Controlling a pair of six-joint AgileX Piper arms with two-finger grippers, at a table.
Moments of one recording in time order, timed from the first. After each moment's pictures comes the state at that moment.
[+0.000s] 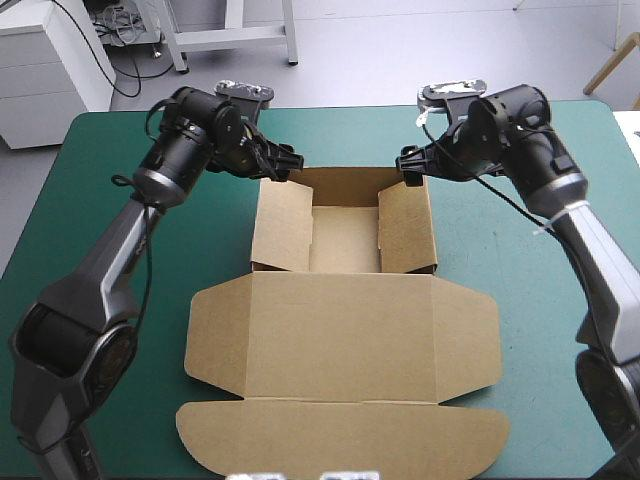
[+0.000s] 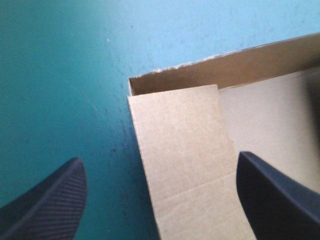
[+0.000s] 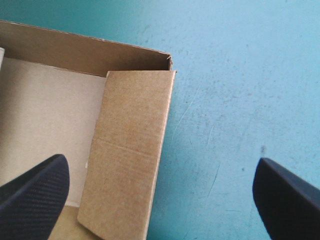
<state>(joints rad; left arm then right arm) -0.47 1.88 -2.05 0.09 1.24 -0.23 0.36 1.69 -1.87 -0.08 1.22 0.18</state>
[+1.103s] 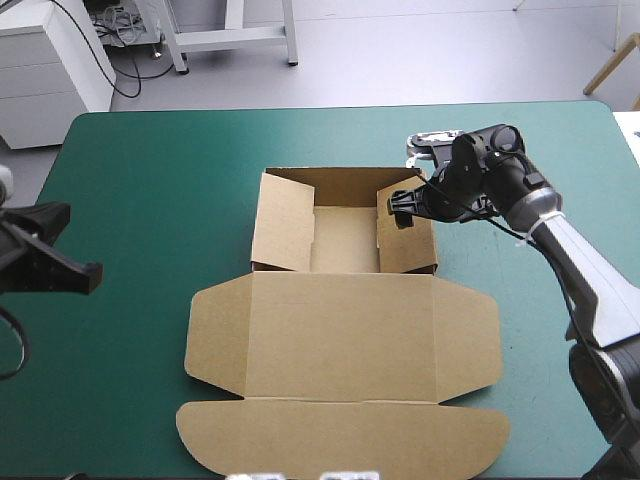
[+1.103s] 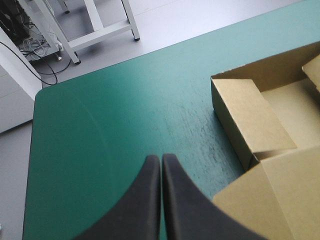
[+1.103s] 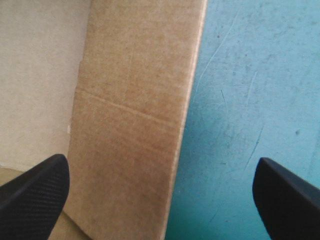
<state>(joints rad) -0.47 0.88 -1.53 0.26 1.25 -0.05 0.36 1.74 -1.63 0.01 1.13 0.18</state>
